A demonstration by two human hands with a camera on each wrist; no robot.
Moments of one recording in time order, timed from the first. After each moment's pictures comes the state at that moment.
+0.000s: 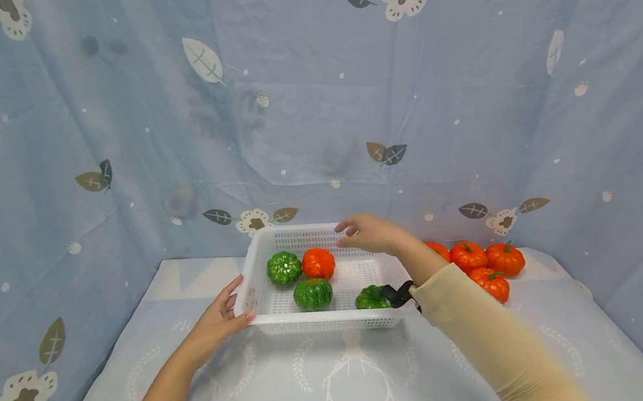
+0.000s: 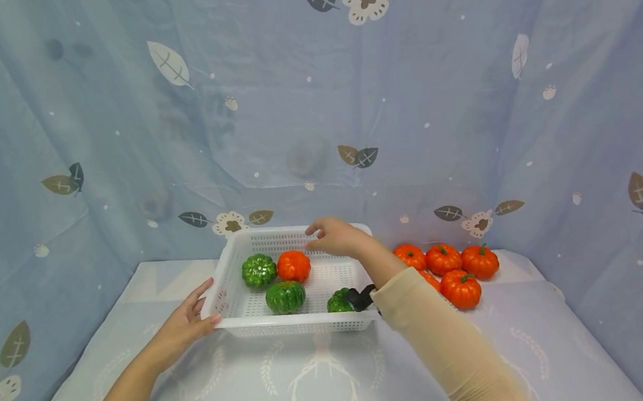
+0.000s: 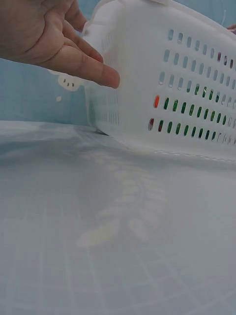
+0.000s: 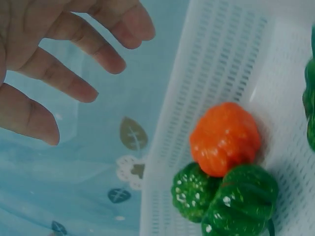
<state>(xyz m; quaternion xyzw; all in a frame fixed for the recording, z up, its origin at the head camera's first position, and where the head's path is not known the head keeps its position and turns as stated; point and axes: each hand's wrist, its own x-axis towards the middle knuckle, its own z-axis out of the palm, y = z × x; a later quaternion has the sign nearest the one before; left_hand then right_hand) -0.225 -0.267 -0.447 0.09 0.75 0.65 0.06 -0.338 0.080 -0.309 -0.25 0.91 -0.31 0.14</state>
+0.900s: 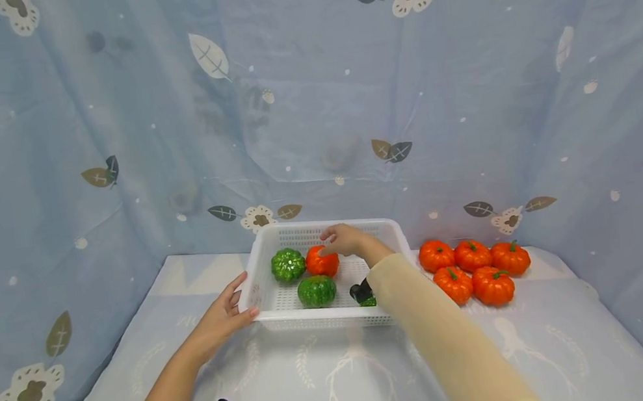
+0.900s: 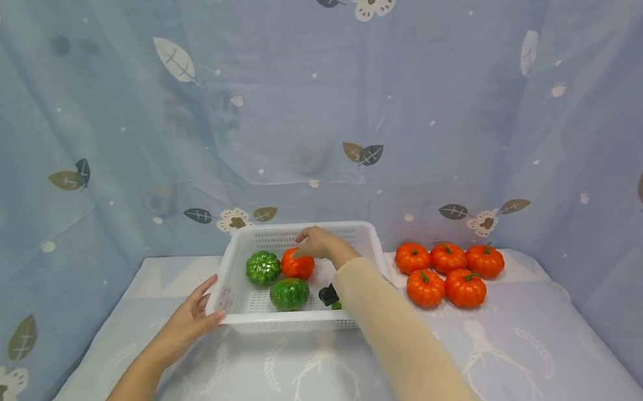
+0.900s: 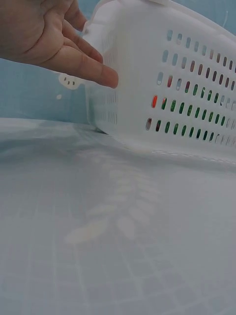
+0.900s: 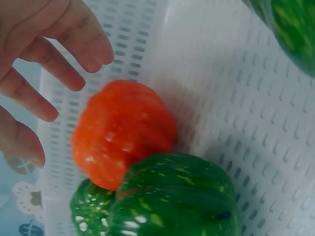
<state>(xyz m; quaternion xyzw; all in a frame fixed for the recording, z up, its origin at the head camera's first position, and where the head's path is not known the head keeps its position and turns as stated) -0.223 -0.267 -0.448 0.09 0.75 0.65 0.06 -0.395 0.026 -0.379 -0.18 0.89 -0.38 0.20</state>
